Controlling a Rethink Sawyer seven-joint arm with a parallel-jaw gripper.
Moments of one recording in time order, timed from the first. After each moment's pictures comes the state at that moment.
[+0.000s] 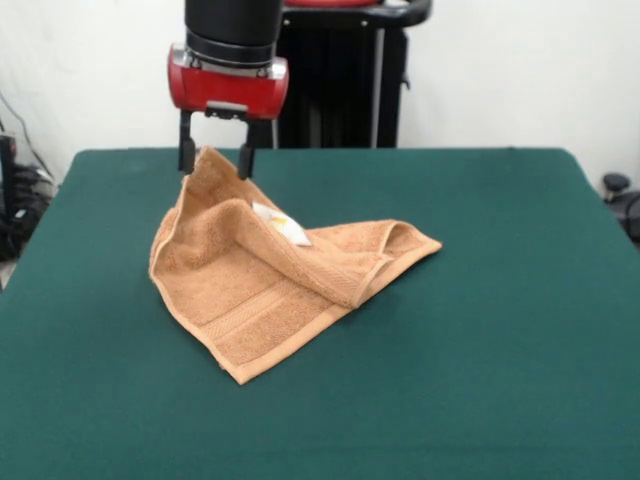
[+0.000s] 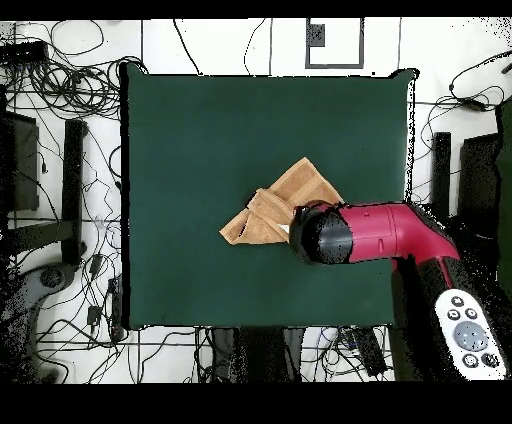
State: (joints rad) arm -0.56 -0.82 0.35 1.74 -0.64 0.65 1.81
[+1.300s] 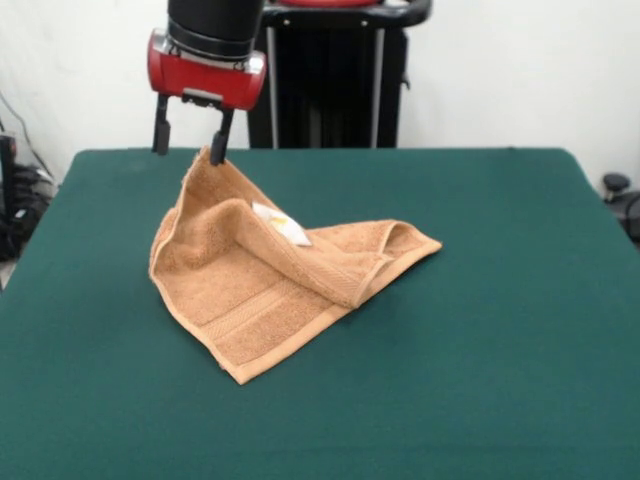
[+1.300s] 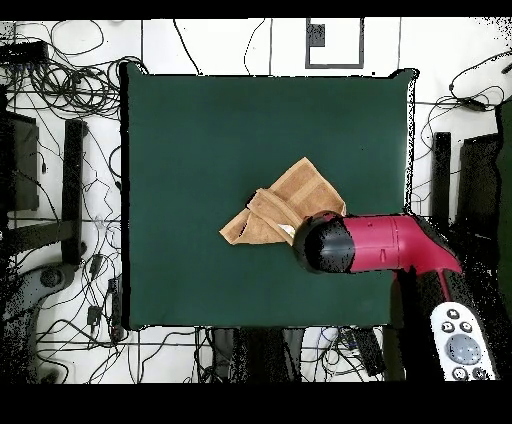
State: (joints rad) arm -0.48 -0.82 0.19 1.73 -0.63 0.65 1.81
